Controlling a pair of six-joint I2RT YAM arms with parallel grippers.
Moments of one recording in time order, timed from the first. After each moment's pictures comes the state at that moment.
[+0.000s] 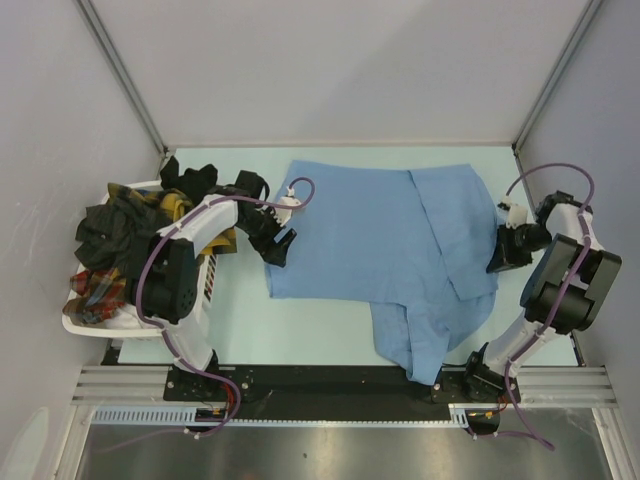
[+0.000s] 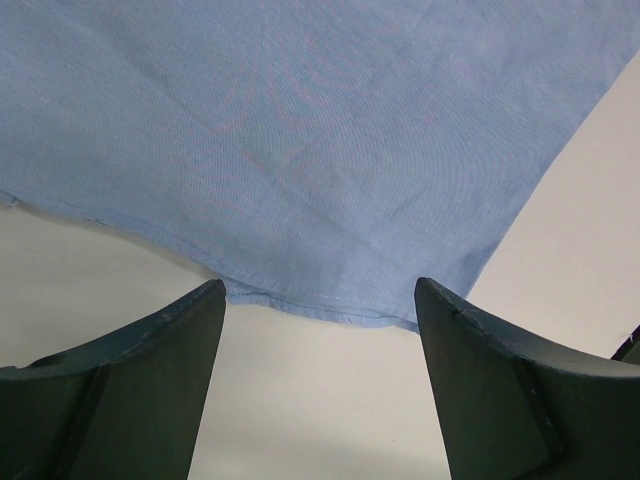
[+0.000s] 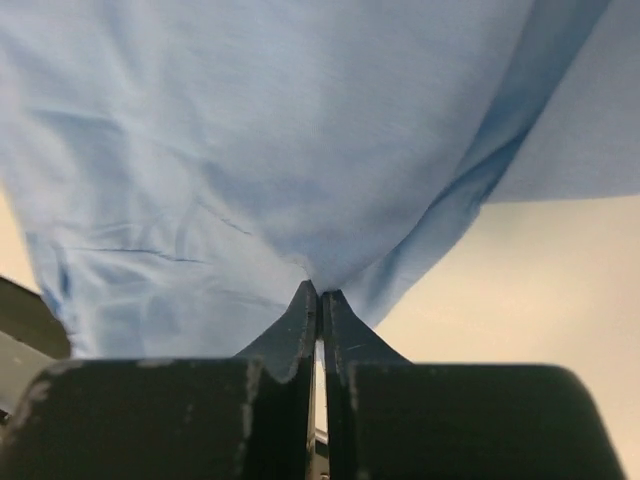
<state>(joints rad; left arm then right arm) -0.27 1.77 1.28 -0.81 0.48 0.63 -0.47 1.74 1.23 -1.03 -0.46 -0.55</state>
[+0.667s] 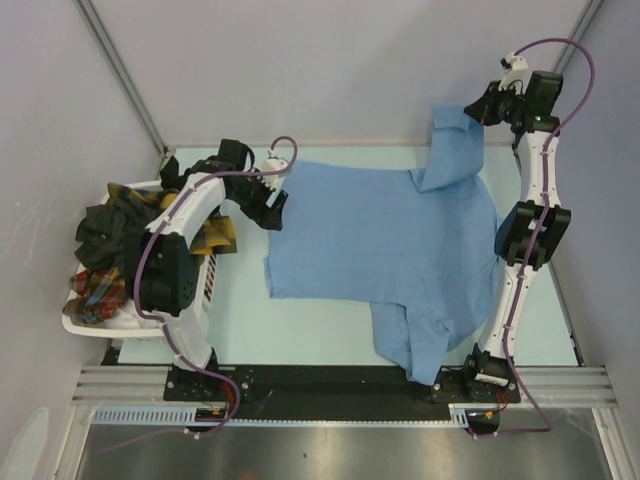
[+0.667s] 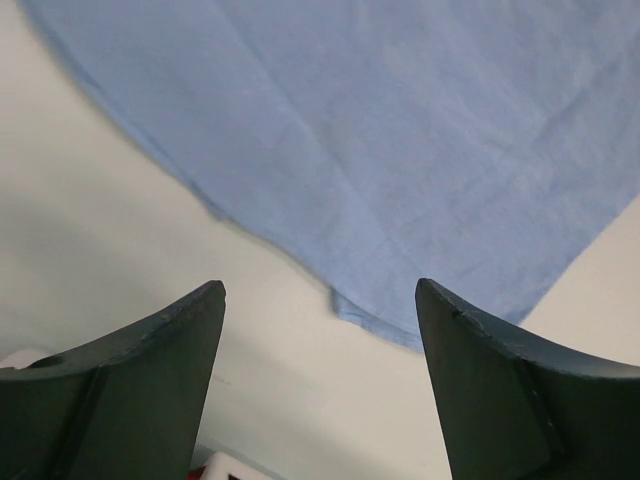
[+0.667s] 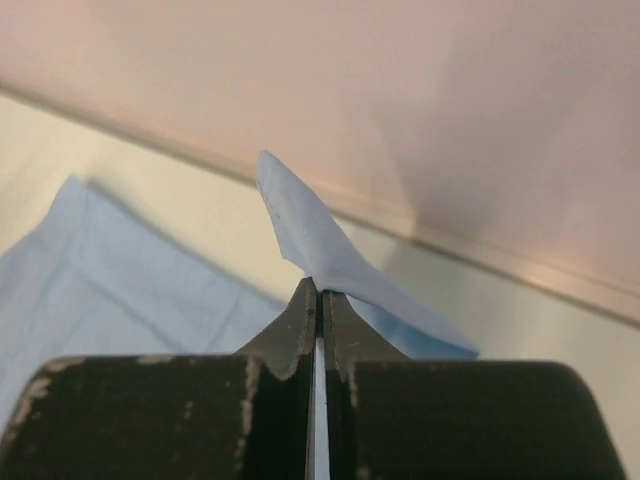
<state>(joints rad) -0.19 1.82 1.53 -0.85 0.49 0.52 -0.23 2.39 2.51 -0.50 -0.75 -0.06</state>
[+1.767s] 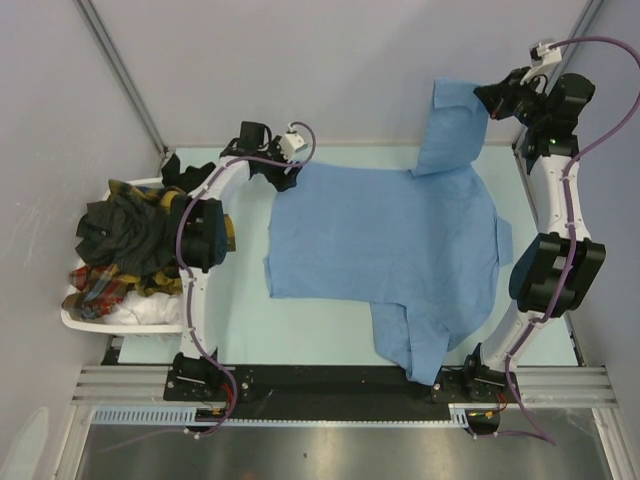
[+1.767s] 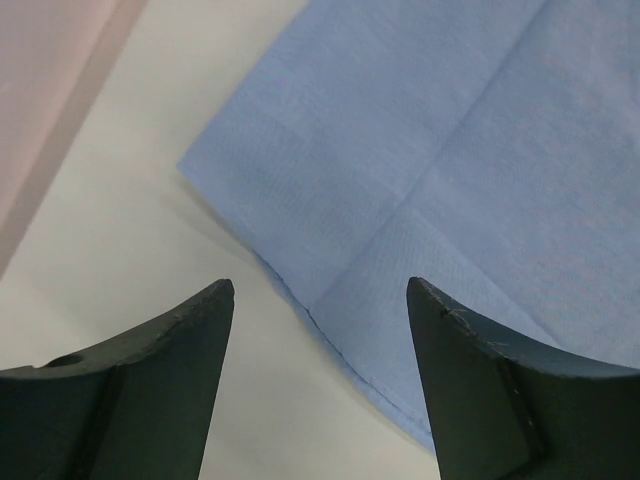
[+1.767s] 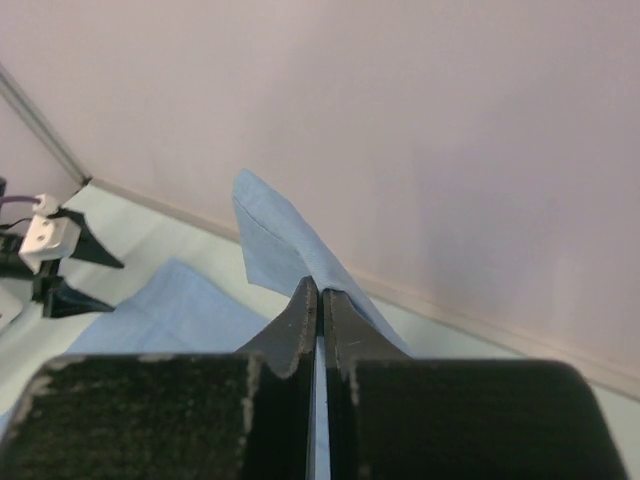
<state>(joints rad) -0.18 2.35 2.00 -0.48 0.50 0.70 -0.23 1.83 1.80 0.06 -0.77 0.16</state>
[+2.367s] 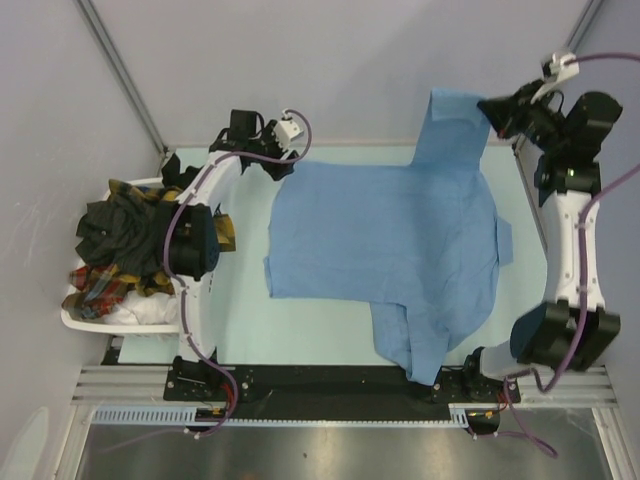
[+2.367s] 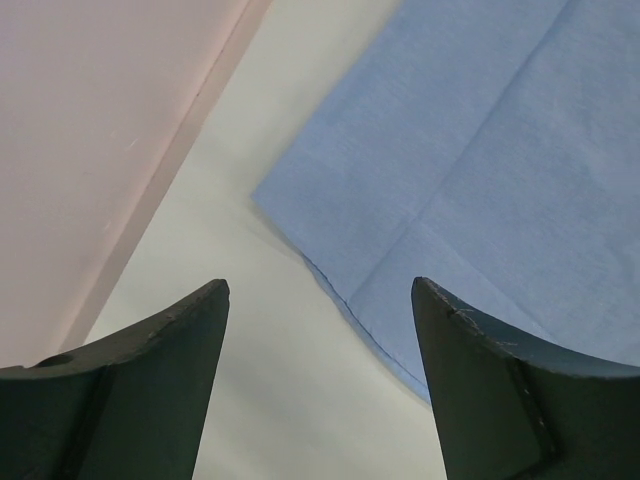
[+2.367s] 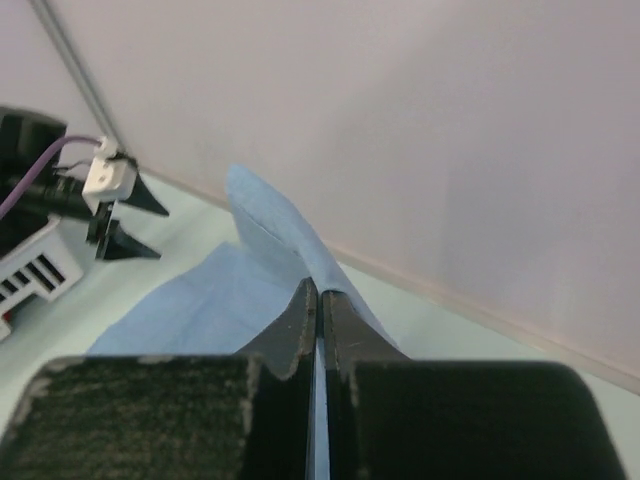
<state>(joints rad) -0.18 2.21 1.98 -0.45 0.51 0.72 -0.23 1.52 1.64 0.01 -0.80 0.15</state>
